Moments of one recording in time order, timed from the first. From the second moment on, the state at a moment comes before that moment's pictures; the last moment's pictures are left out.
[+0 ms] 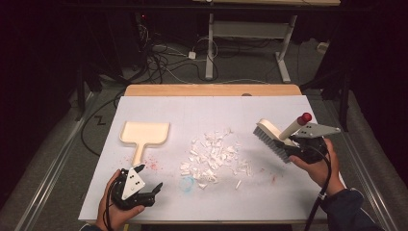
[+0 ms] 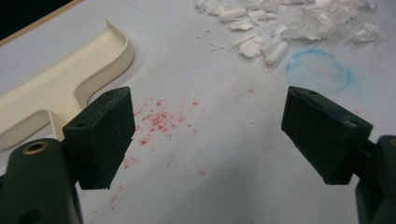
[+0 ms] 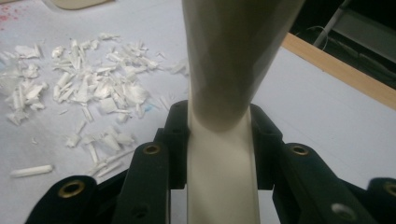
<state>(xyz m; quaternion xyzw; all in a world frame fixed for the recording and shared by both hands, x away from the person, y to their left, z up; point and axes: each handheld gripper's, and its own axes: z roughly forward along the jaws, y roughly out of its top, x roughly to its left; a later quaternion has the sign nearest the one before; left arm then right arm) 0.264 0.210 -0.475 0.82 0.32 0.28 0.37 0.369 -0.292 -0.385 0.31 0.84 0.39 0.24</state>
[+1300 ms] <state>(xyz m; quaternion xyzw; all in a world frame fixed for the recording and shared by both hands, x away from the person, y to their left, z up) 0.266 0.210 -0.480 0.84 0.31 0.27 0.36 0.422 -0.153 -0.433 0.17 0.90 0.27 0.29</state>
